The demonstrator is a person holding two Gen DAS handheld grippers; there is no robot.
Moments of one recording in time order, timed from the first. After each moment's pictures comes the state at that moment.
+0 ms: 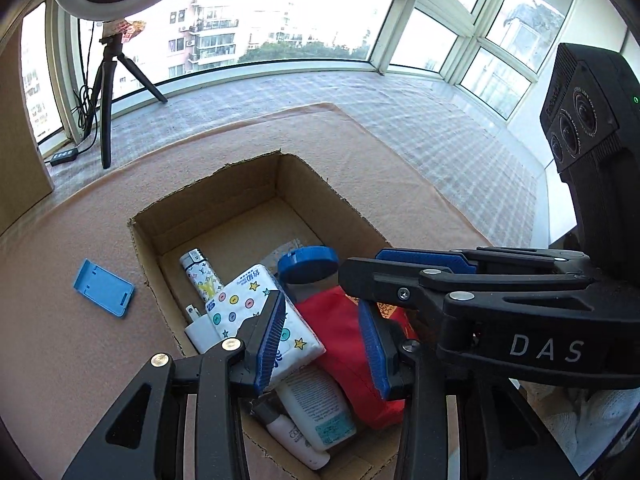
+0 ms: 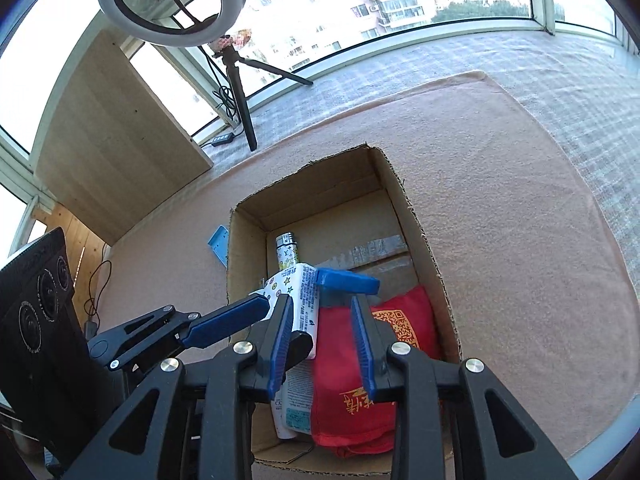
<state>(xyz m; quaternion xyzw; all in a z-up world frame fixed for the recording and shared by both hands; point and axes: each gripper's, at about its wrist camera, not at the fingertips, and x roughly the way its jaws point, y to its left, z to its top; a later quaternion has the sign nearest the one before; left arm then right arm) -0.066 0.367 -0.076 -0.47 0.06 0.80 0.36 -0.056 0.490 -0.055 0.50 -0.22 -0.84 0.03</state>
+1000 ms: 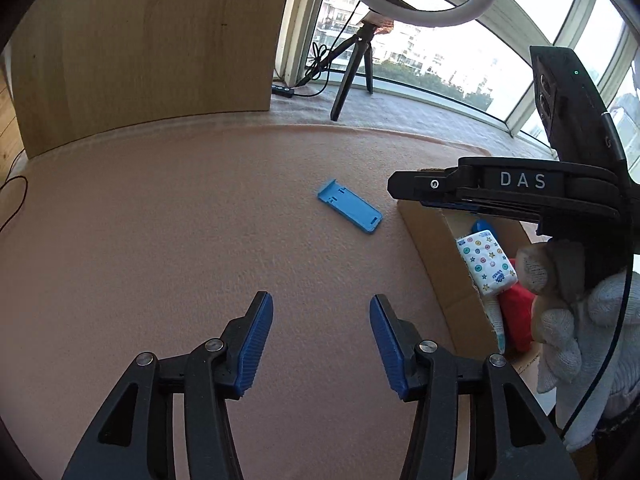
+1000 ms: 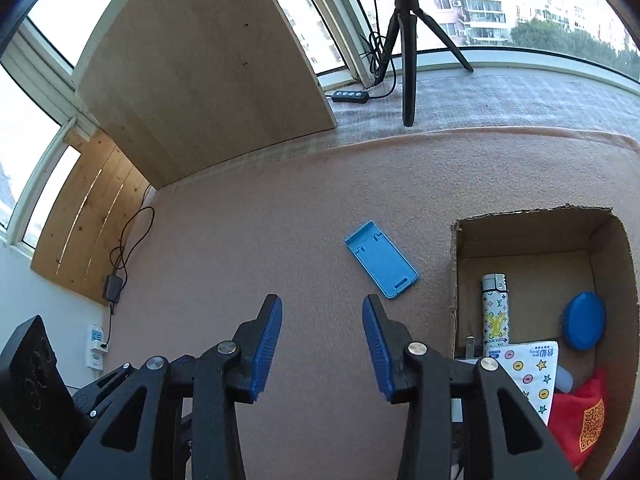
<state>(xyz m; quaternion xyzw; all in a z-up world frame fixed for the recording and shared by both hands) -0.064 0.115 -0.078 -0.49 -0.04 0.85 0.16 -0.163 0.307 -0.065 0.53 -0.14 -0.83 0.15</state>
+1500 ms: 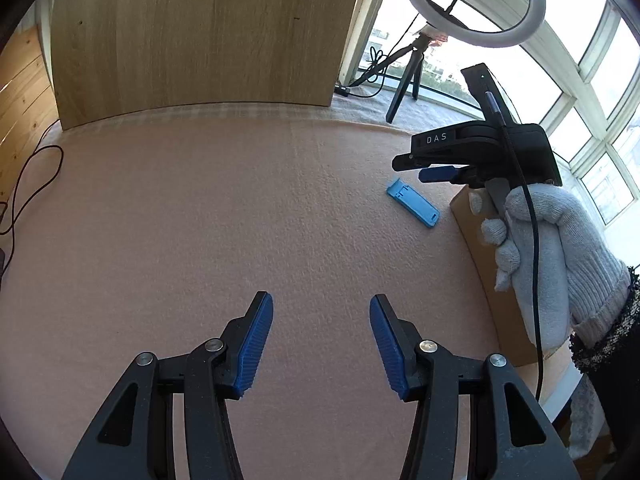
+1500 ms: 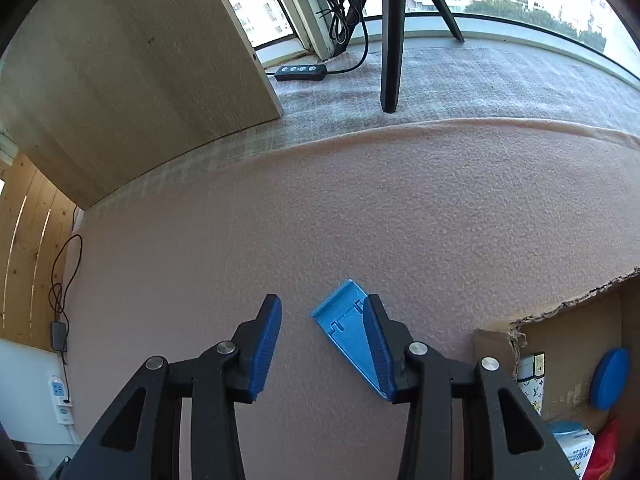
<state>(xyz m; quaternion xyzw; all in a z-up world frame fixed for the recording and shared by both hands) -0.055 0.041 -0.083 -0.50 -0.06 0.86 0.12 -0.248 0.287 -0.121 0.57 -0.13 -0.81 0.06</state>
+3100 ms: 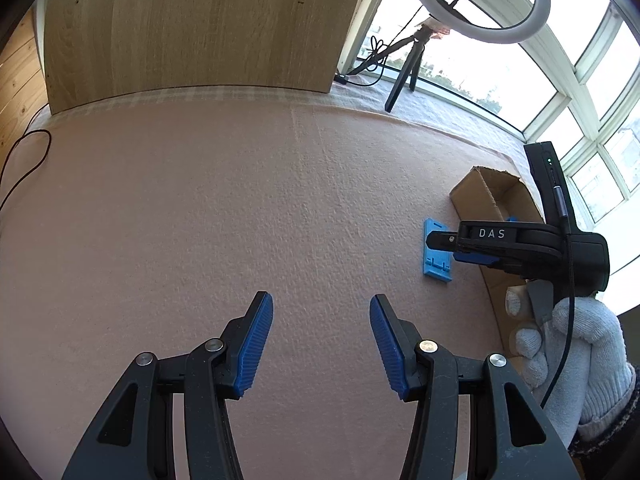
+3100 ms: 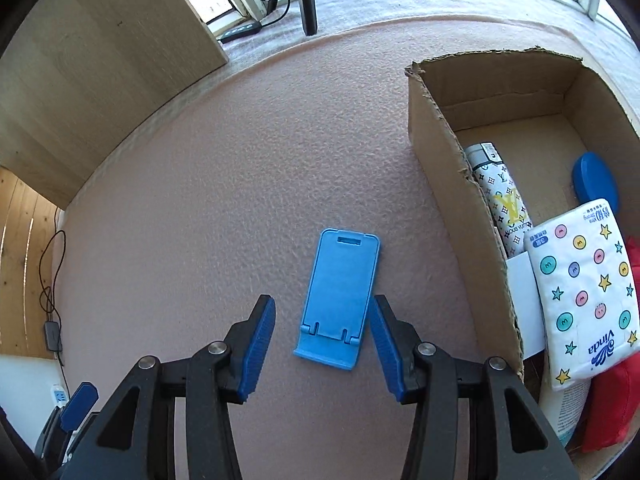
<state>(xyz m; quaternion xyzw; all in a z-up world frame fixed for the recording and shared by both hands) -0.061 0.033 -0.095 -0.51 -0.07 0.84 0.15 -0.137 0.299 -0.137 0.60 -0.18 -0.78 -0.03</state>
